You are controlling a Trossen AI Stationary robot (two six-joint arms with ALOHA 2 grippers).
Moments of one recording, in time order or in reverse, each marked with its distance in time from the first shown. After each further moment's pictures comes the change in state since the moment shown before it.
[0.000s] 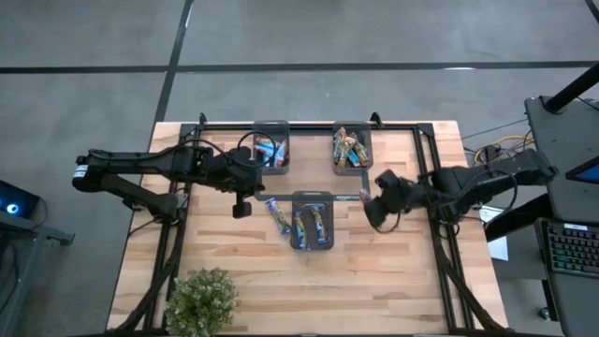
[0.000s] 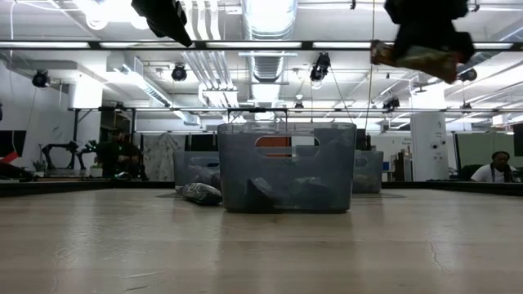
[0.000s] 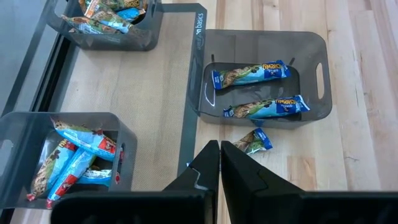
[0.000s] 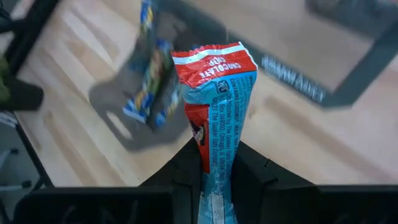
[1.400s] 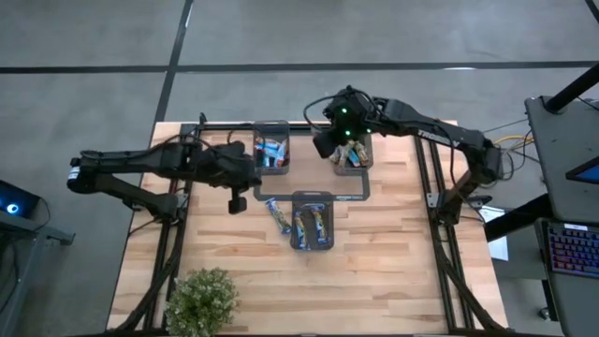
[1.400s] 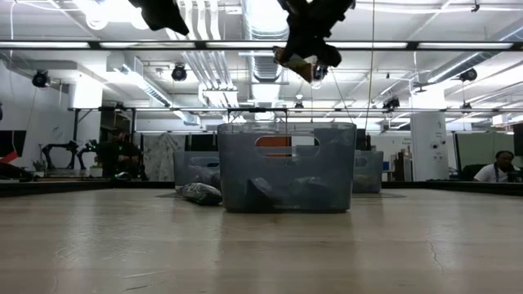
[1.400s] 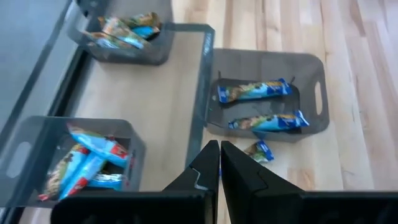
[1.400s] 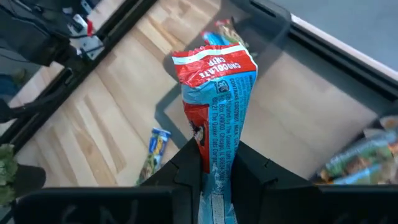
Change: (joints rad) left arm 0.023 -0.065 0.000 0.010 -0.001 -0.008; right arm -0.604 0.567 0.702 0.003 -0.359 -0.624
